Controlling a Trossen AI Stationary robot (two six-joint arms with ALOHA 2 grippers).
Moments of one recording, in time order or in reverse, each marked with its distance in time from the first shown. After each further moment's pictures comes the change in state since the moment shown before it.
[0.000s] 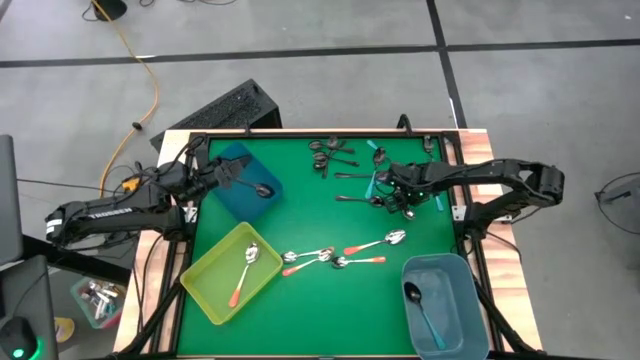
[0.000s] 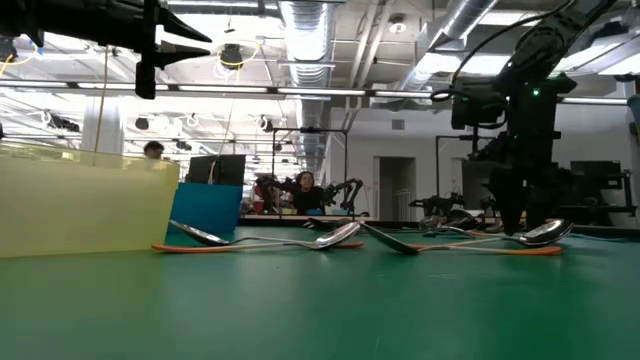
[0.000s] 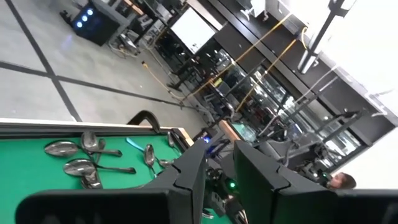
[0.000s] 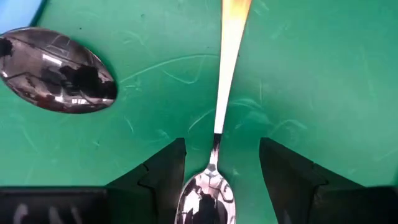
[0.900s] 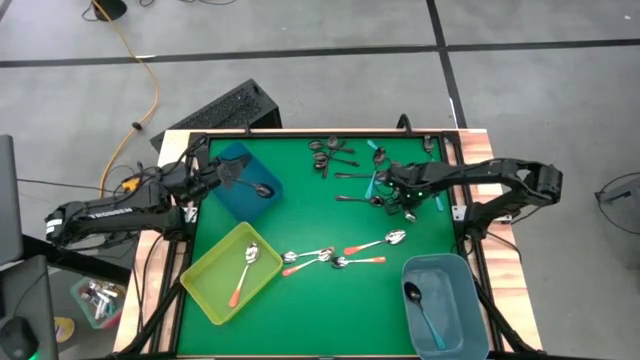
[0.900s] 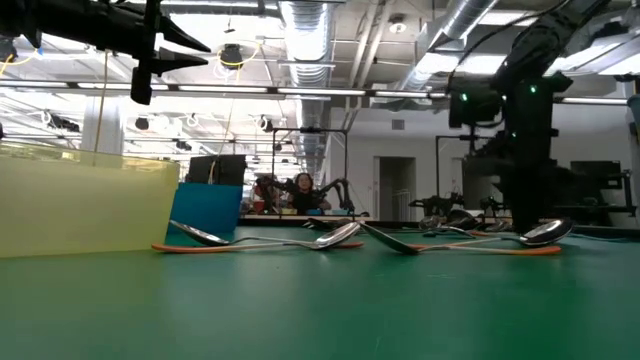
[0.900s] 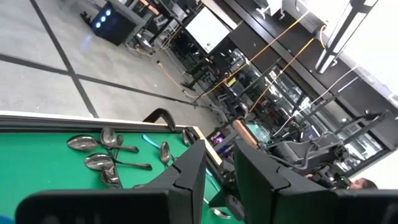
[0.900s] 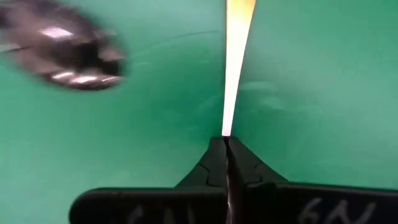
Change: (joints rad) left arm 0.000 0.000 0.000 -0.049 -0.045 -0.010; right arm 0.019 0.013 0.031 -0.021 -0.064 -0.025
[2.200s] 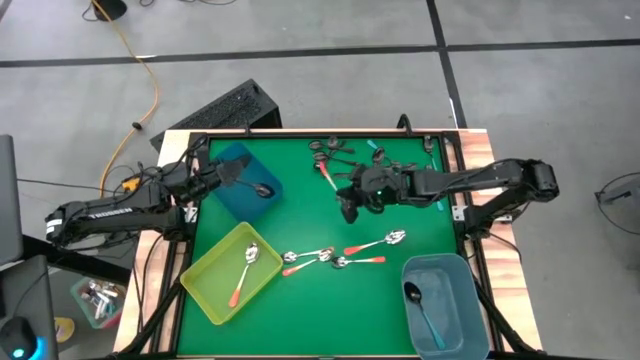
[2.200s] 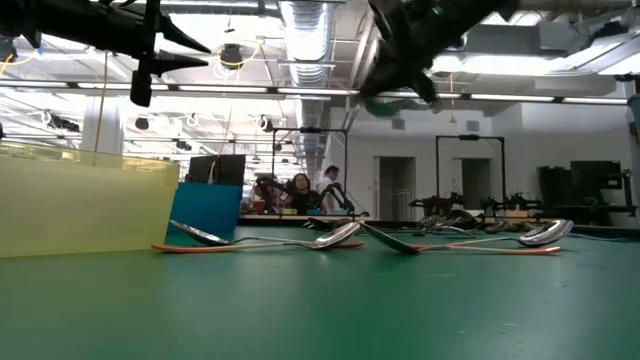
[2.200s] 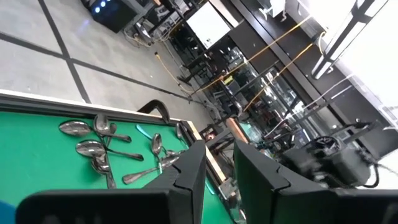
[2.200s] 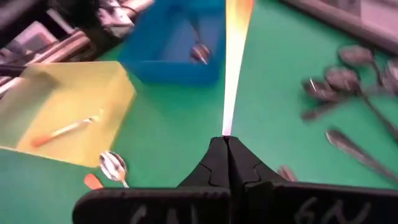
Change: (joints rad) left arm 0.000 0.000 0.000 -0.015 0.017 -0.090; right arm 0.348 0.055 0.372 0.548 0.208 -0.291
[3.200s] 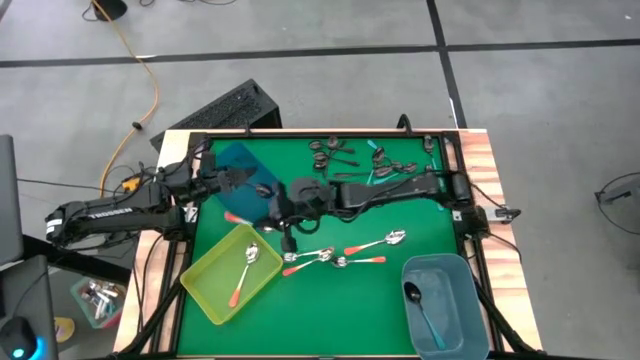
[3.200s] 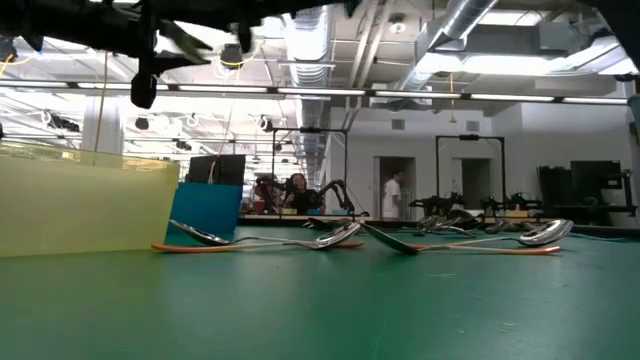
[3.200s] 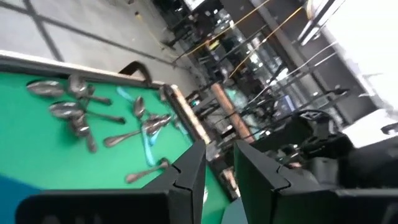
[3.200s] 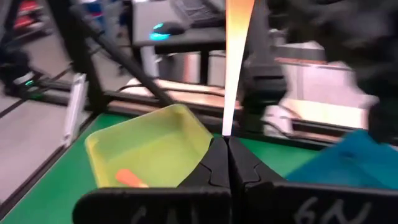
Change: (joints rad) left arm -0.003 -0.001 0.000 -0.048 0.167 -0.034; right arm 0.080 0.672 0.766 0.187 -0.437 -0.570
